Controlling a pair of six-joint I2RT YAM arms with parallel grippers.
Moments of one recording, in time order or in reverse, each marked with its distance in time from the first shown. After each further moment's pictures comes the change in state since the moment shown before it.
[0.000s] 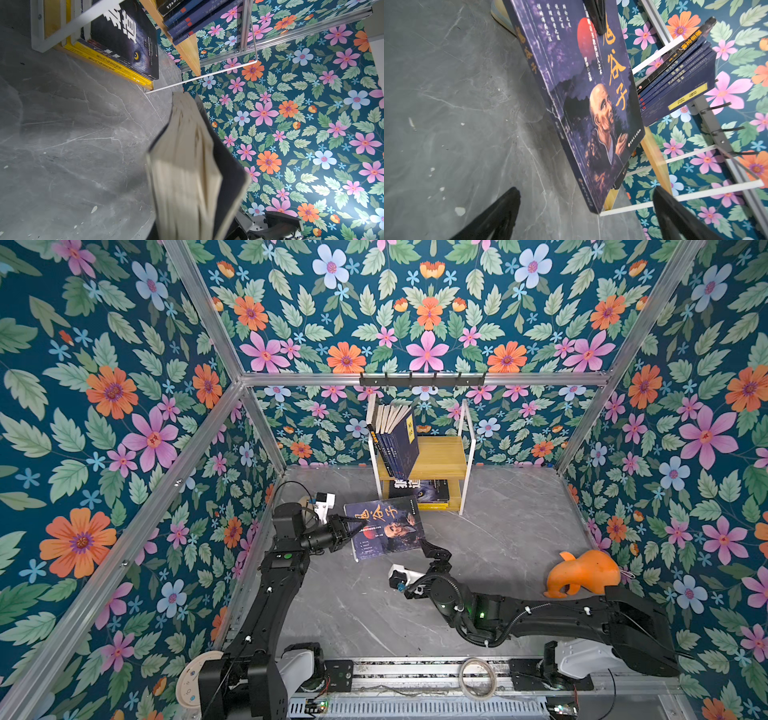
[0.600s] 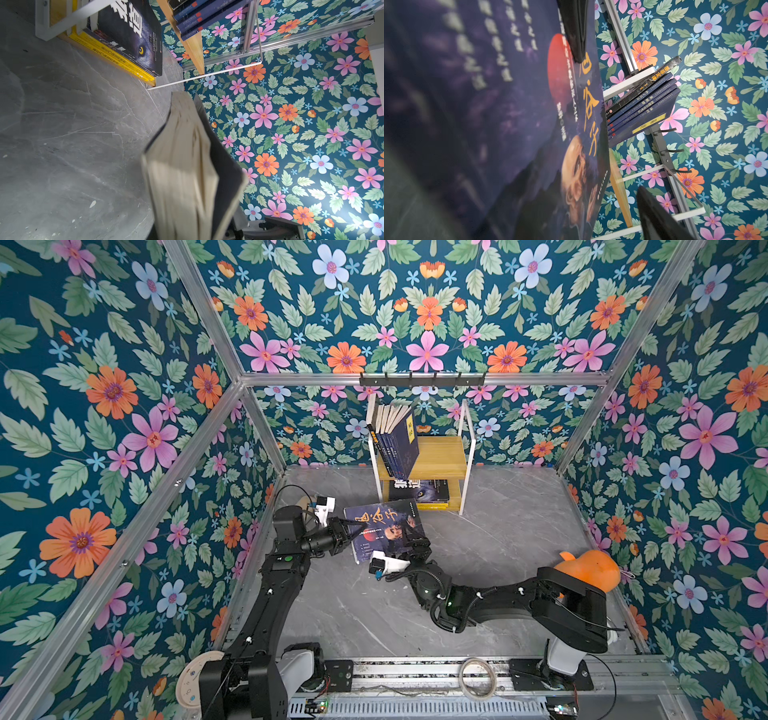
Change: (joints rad) left arm 0.000 -0.008 -0.028 0.008 -0.002 -0.026; right arm -0.087 0.317 0.126 0.480 0.033 -0.395
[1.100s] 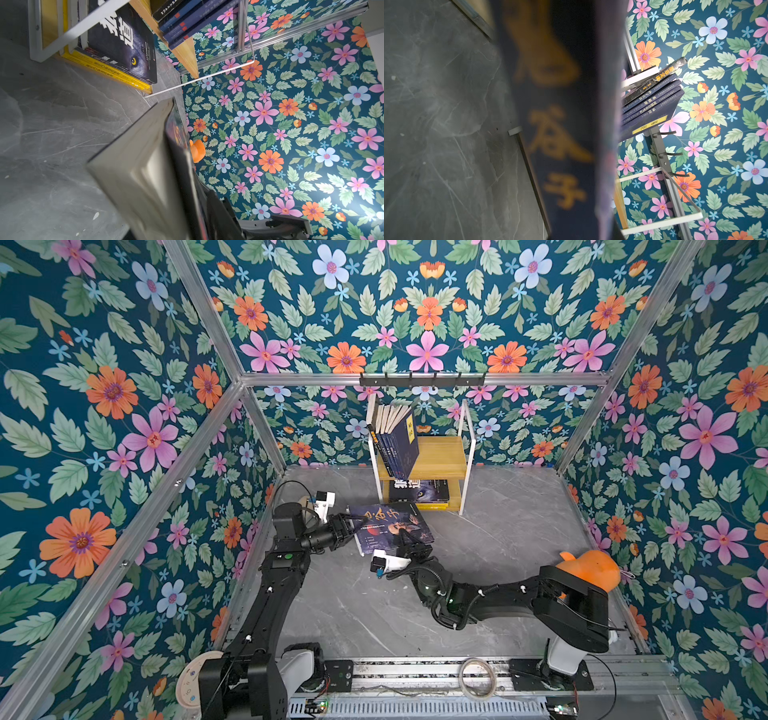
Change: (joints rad) left arm 0.000 0.013 0.025 0.023 -0.007 0.060; right arm -0.017 -0.039 -0.018 -0.050 -0.002 -0.013
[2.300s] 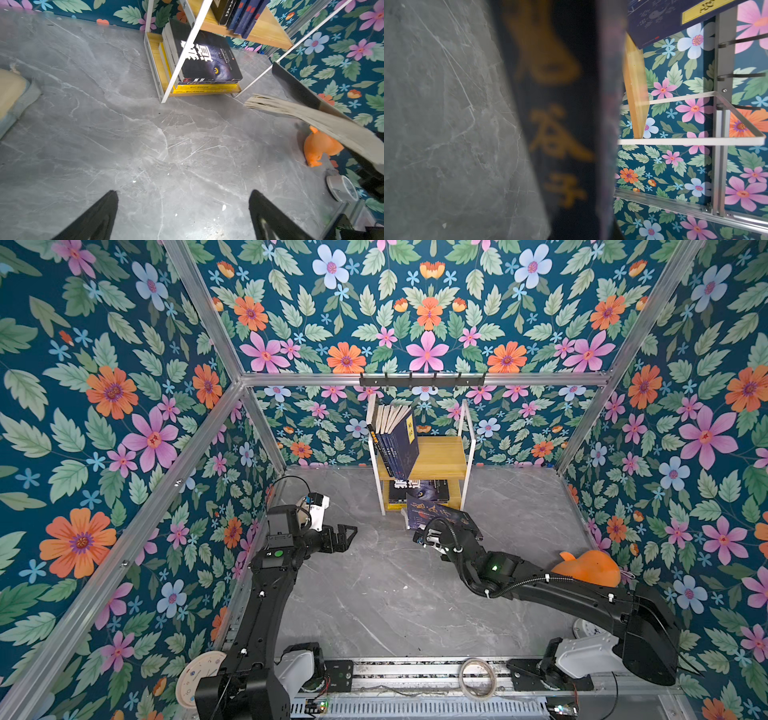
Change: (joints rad) left arm 0.040 -0.046 0.108 -0.441 -0.426 0.834; right arm -0.223 -0.338 0.148 -1.101 -0.064 0.391
